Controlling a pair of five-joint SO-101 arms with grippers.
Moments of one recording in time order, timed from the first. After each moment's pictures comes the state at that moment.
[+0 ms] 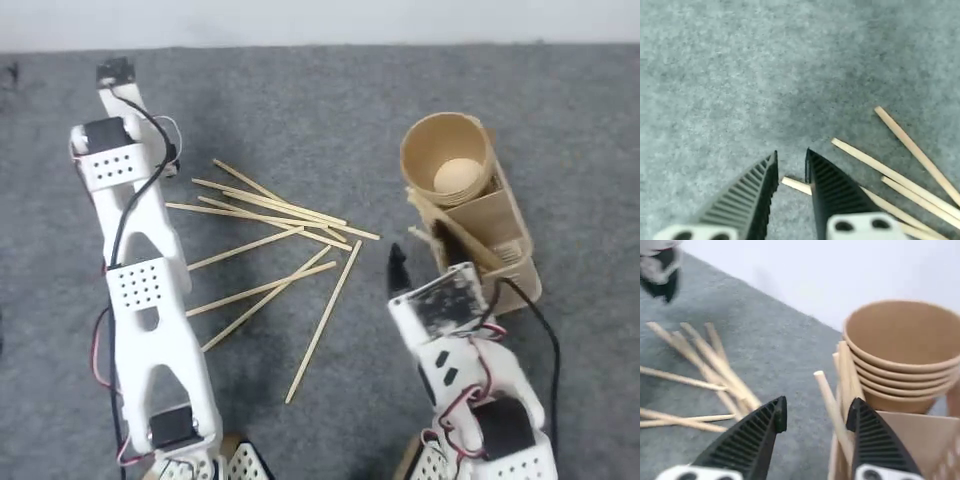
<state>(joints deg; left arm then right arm) -20.0 76.6 -93.8 99.0 5.5 -17.0 -104.6 85.5 47.8 15.1</state>
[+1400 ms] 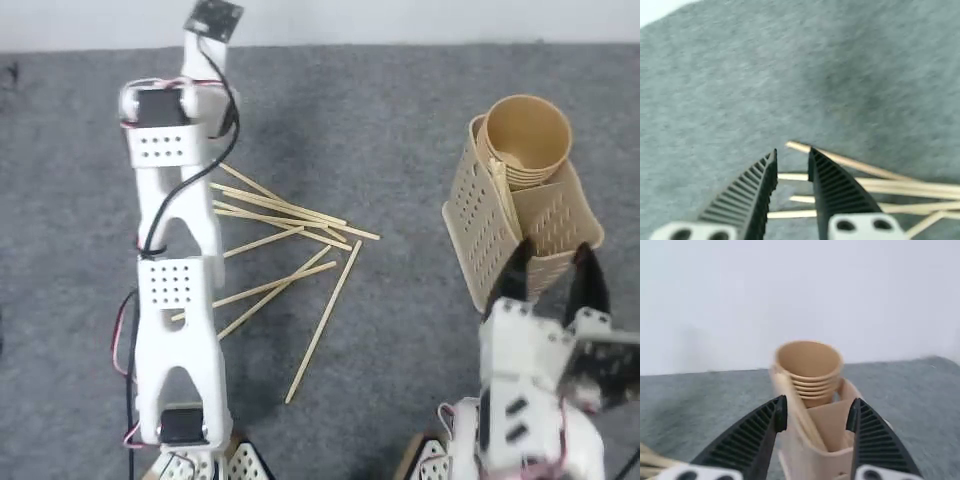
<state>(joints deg) -6.6 63.4 -93.8 99.0 -13.3 3.4 -104.4 49.9 69.1 -1.3</state>
